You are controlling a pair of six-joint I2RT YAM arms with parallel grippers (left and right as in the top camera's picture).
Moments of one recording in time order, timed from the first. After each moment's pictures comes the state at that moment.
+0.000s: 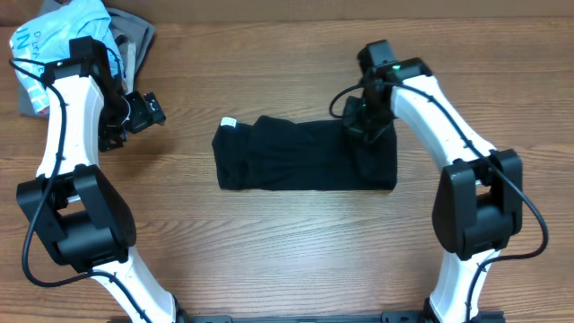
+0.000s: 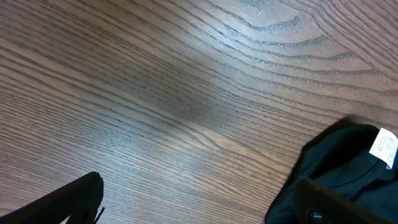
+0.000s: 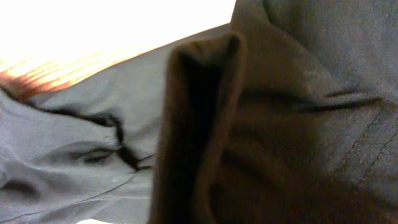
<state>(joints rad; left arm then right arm) 0.25 2.04 1.77 -1.20 0.09 -0.27 0.27 2.06 1.68 -1.05 -0.18 0.49</state>
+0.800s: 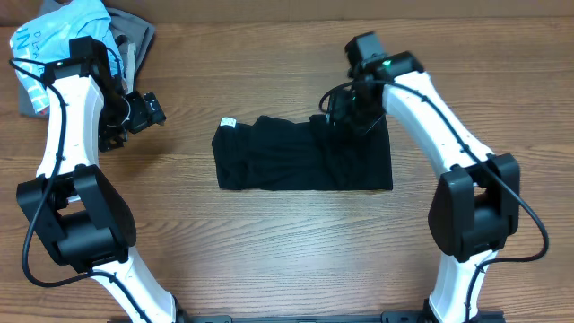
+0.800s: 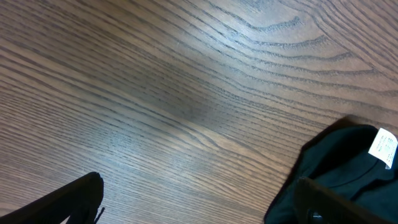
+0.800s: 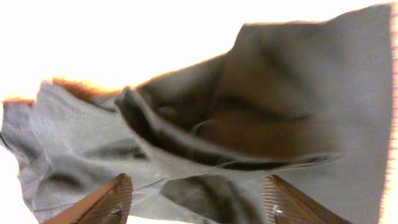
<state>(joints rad) 0.25 2.04 1.77 -1.20 0.09 -0.27 0.30 2.06 1.78 -1.08 -0.17 0.51</state>
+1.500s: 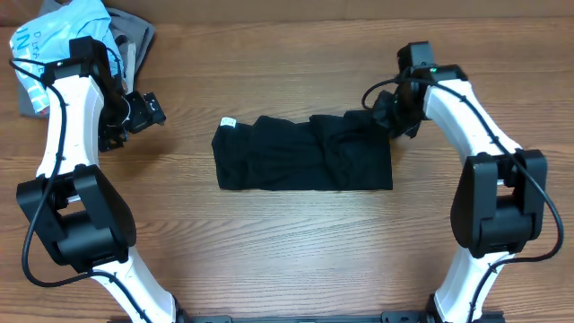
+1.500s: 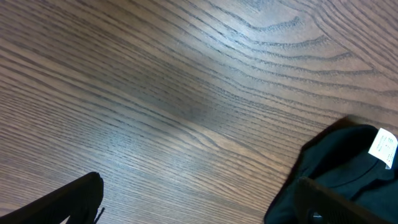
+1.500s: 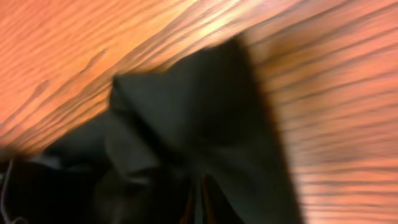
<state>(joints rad) 0.25 2.04 1.77 -1.20 0.09 -0.27 0.12 2.04 1.56 -0.88 -0.22 0.51</state>
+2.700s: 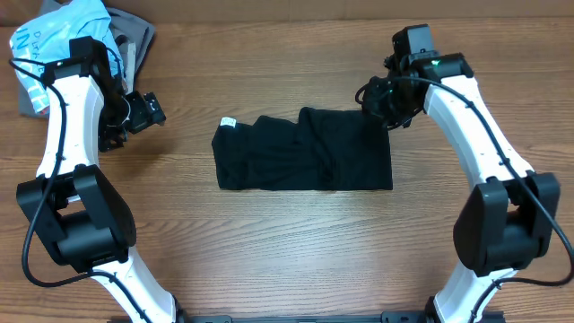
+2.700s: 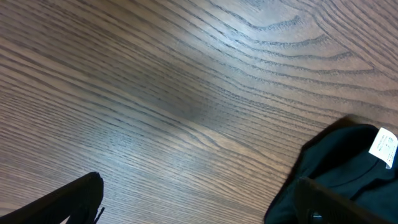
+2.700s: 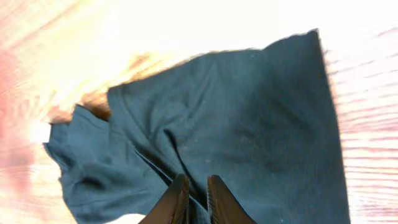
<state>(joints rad) 0.25 2.04 1.77 -1.20 0.09 -0.27 0.17 1.94 1.65 -0.99 -0.29 0.50</state>
